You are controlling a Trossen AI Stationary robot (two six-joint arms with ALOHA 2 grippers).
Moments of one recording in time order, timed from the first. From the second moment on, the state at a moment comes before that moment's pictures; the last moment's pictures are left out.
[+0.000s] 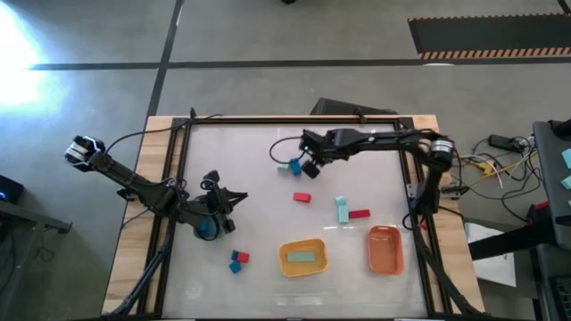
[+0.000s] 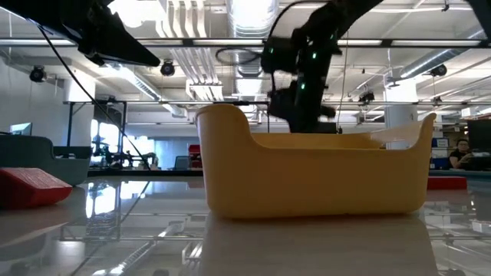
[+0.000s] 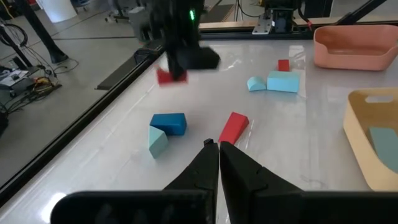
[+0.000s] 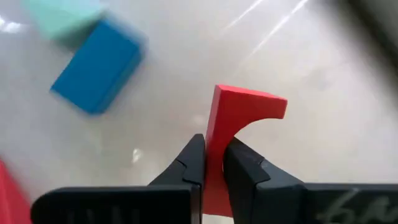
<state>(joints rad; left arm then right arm) -0.46 0.98 0.53 -0.03 -0.83 -0.25 -0.32 1.83 1.34 -0.74 0.29 0.34</state>
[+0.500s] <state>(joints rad) -0.46 0.98 0.53 -0.03 -0.83 -0.25 -0.35 1.49 1.35 -0.38 0.65 0.19</state>
